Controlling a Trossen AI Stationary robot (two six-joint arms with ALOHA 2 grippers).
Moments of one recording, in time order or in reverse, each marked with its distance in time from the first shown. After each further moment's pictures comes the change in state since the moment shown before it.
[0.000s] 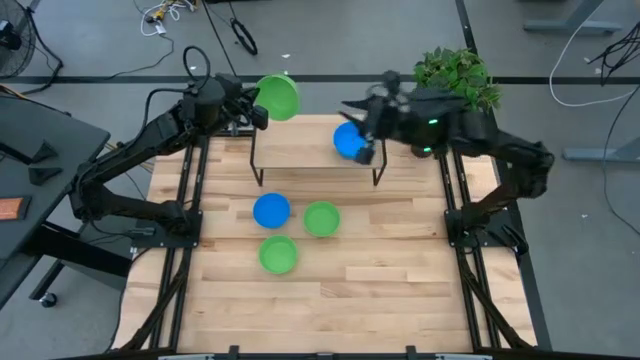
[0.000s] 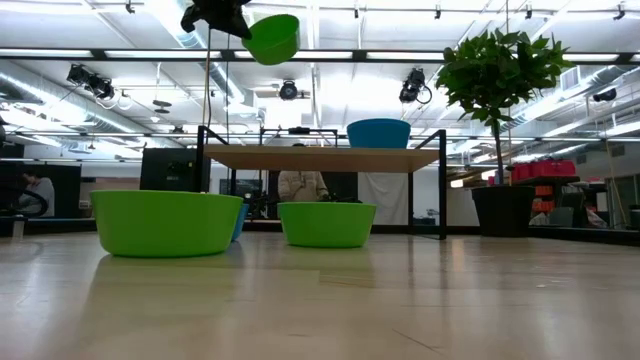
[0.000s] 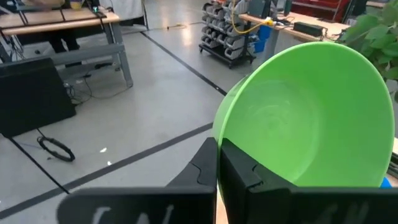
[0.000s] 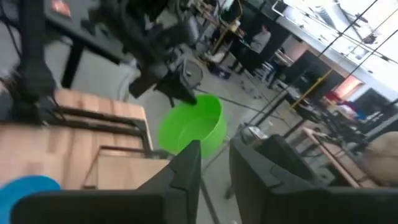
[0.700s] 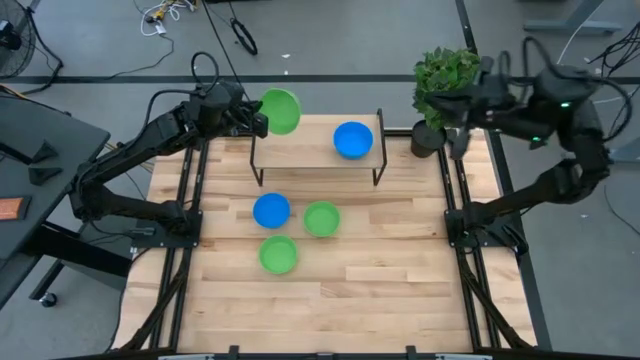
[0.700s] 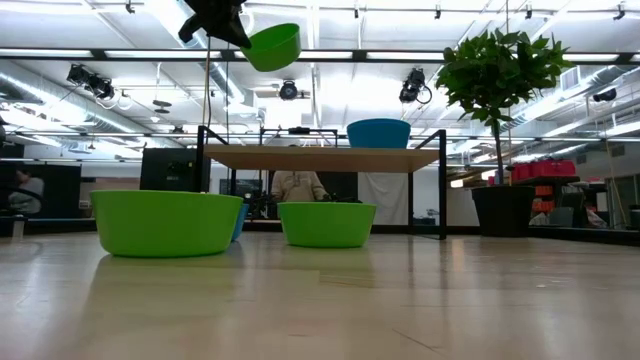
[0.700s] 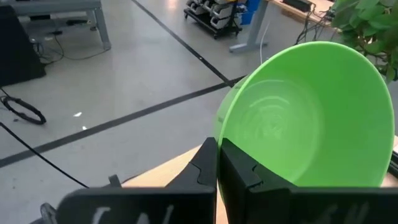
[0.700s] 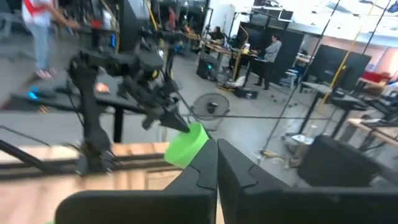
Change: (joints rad) left arm -0.005 0.000 0.000 -0.130 0.097 -0.144; right arm -0.008 -0.344 0.000 -0.208 -0.141 0.295
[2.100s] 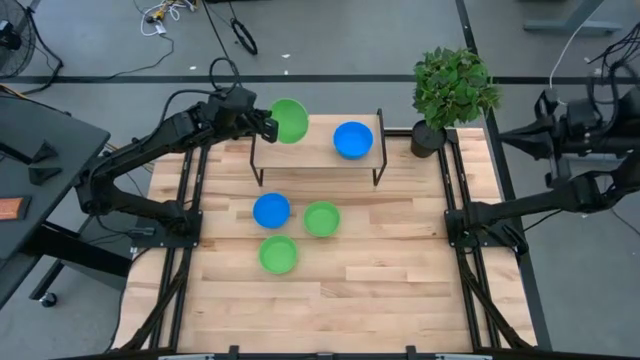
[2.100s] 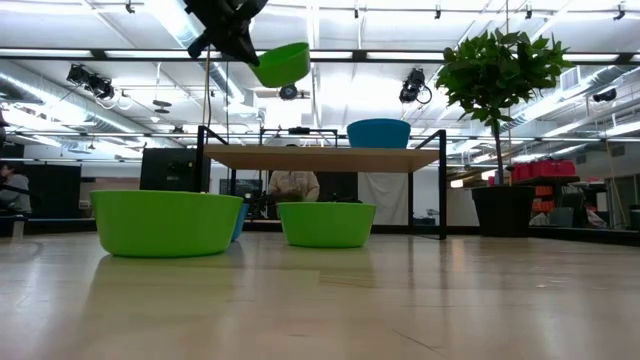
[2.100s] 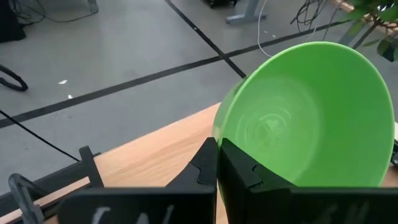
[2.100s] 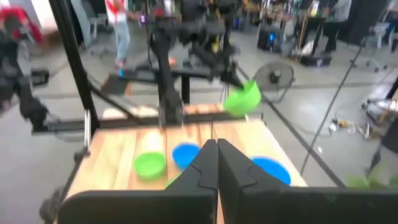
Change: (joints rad) left arm -0.006 0.079 0.001 -0.041 0.058 -0.093; right arm 0.001 -0.309 -0.001 -0.491 -0.243 0.175
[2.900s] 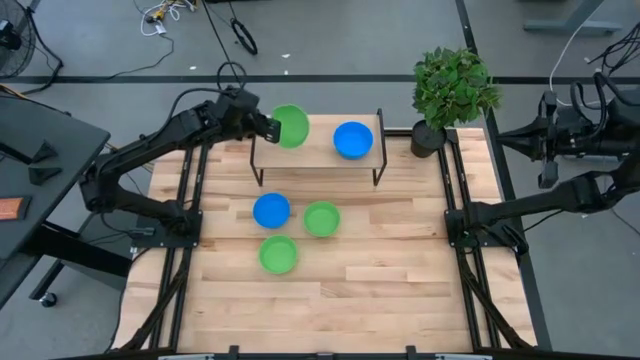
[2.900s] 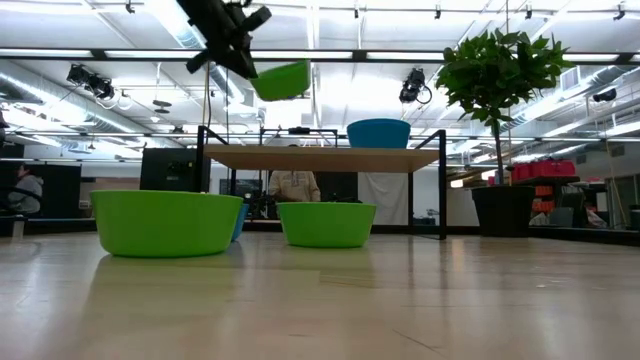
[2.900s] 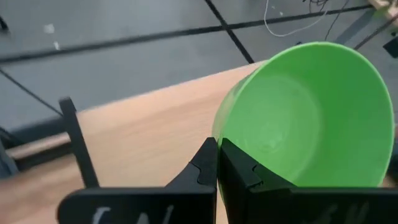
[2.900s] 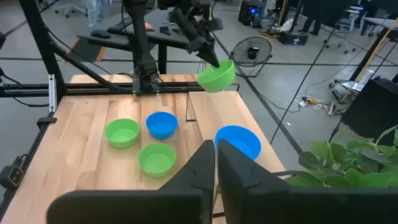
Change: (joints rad) left arm 0.038 0.050 0.000 -0.070 0.095 -0.155; right arm 0.000 -0.001 0.000 -0.106 0.096 -0.060
